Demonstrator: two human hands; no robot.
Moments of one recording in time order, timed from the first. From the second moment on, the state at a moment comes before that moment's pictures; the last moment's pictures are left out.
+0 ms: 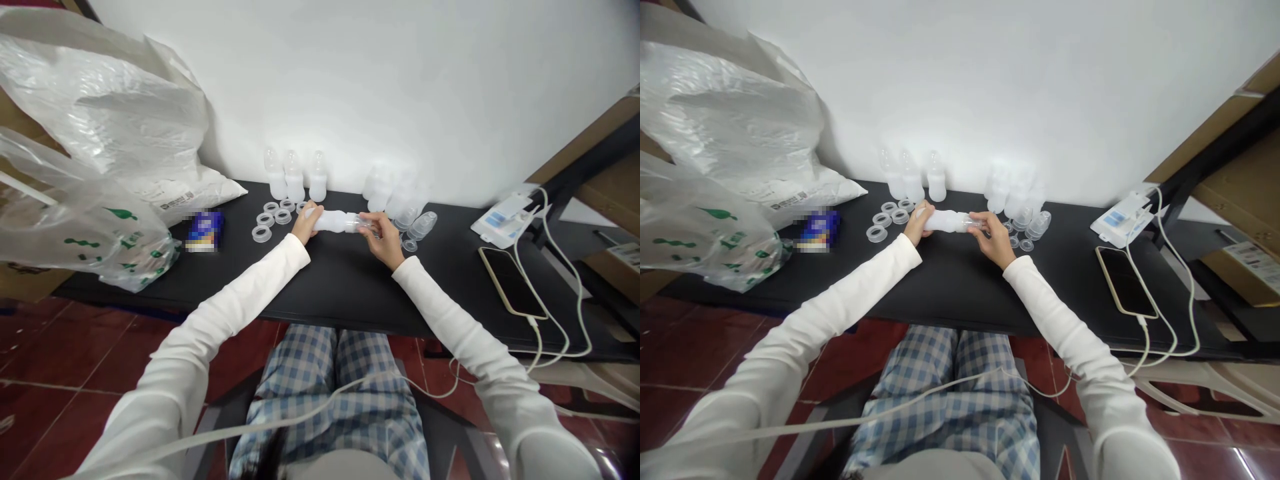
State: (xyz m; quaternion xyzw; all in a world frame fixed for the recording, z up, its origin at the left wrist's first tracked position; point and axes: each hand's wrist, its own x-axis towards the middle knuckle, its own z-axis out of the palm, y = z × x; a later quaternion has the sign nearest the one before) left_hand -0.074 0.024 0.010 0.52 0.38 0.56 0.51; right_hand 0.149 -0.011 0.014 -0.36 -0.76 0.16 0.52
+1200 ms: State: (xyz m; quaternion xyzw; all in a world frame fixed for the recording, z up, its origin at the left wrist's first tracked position) left_hand -0.067 0.053 -0.013 0.68 0.57 0.44 0.14; right_hand 0.141 -0.016 0.019 -0.35 -0.75 -0.01 0.56
